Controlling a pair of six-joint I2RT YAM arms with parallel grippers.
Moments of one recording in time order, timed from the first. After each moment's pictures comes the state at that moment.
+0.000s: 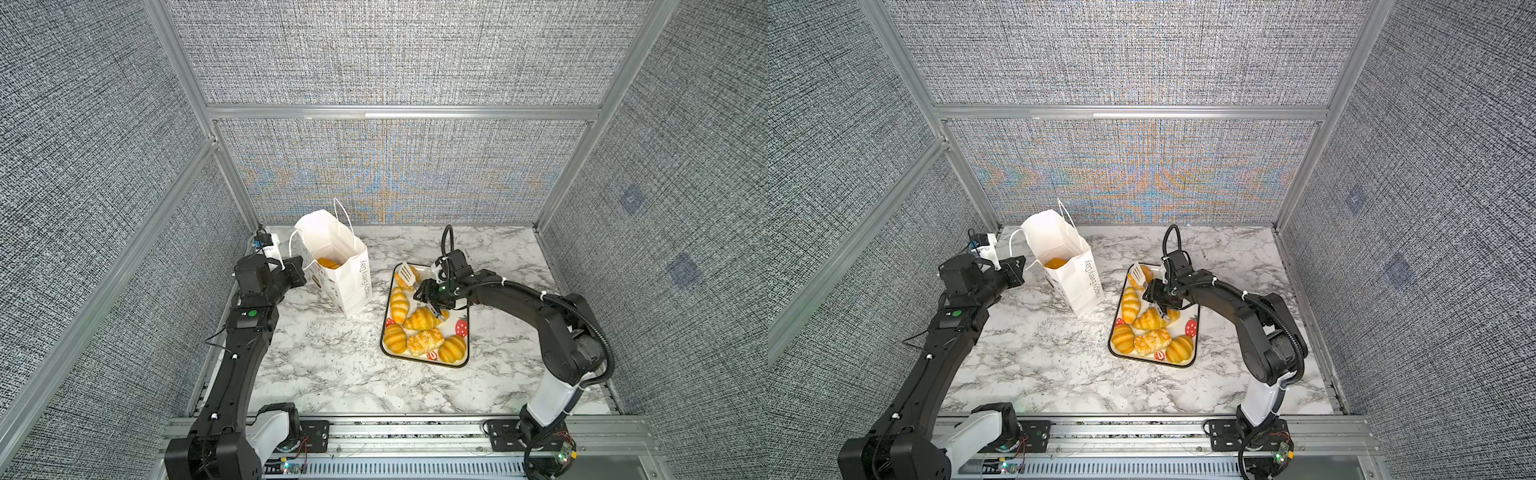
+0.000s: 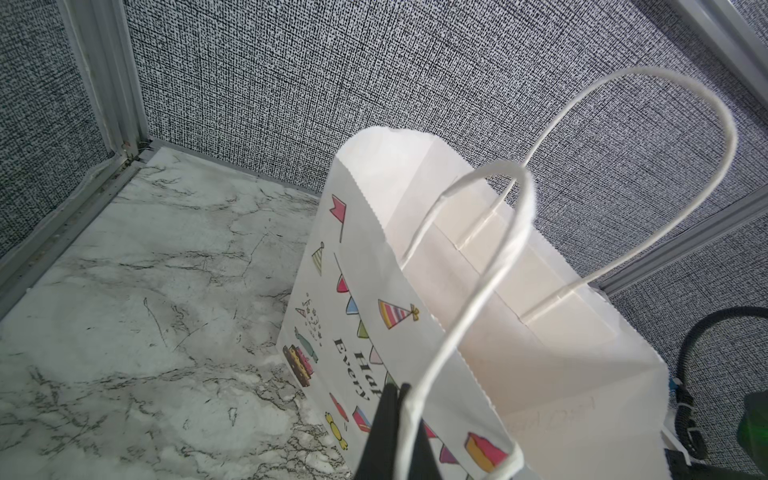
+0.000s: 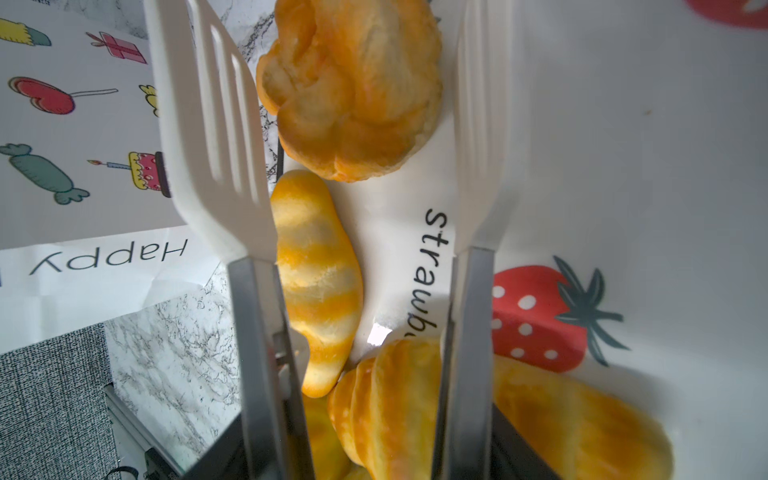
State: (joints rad) left arm 0.04 1.06 0.84 -0.13 0.32 -0.36; right arm 0.49 1.78 1.18 -0.41 -0.29 0.64
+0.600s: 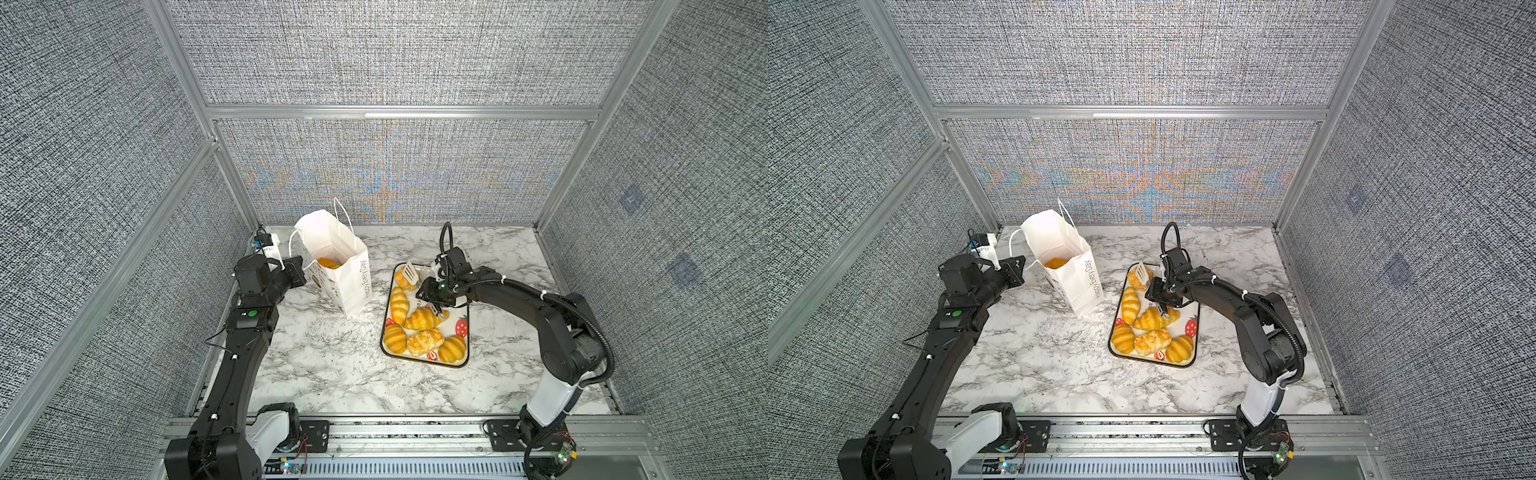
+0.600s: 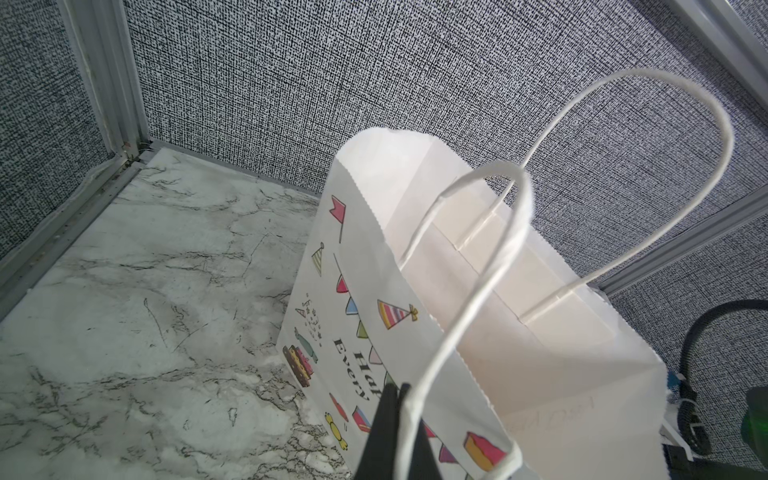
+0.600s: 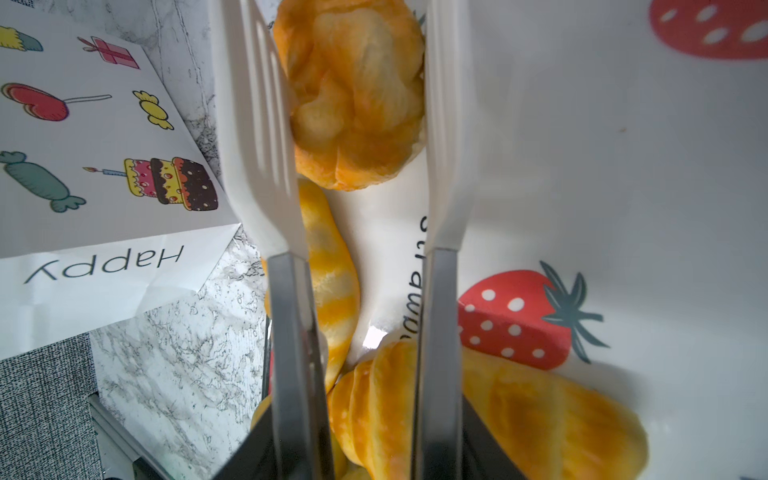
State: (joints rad) left arm 0.04 1.06 0.84 -0.13 0.32 -0.36; right arm 0.49 1.79 1.22 -0.45 -0.27 0.63
